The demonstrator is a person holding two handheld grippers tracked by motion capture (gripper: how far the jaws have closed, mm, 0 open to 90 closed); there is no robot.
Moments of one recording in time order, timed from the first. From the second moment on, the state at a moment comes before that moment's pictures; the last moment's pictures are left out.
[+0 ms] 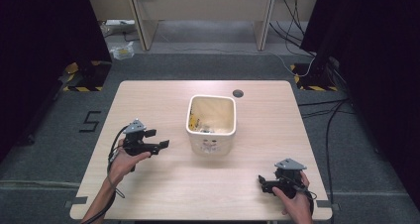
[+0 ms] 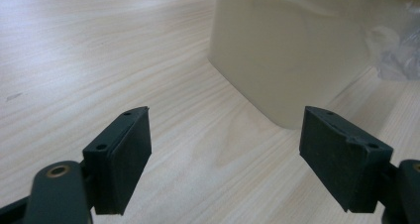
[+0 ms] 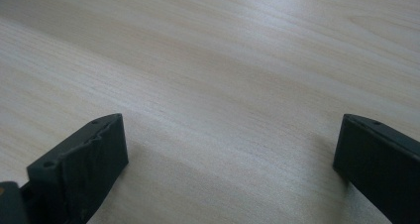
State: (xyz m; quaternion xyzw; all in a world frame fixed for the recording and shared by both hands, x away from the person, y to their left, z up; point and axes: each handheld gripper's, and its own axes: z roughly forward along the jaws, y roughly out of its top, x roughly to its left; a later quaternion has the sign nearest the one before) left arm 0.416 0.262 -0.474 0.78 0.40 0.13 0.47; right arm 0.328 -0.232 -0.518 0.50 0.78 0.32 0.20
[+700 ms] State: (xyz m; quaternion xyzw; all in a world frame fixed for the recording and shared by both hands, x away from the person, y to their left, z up) left arm 0.400 0.257 -0.506 0.80 0.40 0.14 0.42; right arm 0.328 -0.232 -0.517 0.50 0.78 0.32 0.20
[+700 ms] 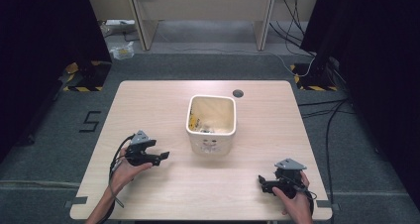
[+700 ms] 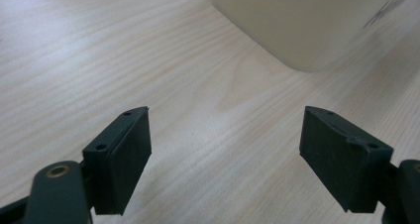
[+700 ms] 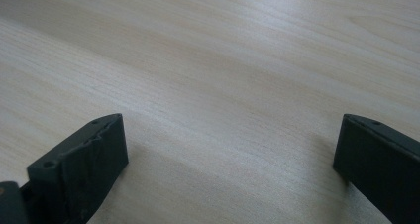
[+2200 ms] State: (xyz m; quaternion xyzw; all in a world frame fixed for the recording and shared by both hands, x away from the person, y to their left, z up) left arm 0.353 0.267 -0.520 0.83 0.38 0.18 0.36; right arm 0.328 -0.232 -0.517 0.50 0.78 0.32 0.20
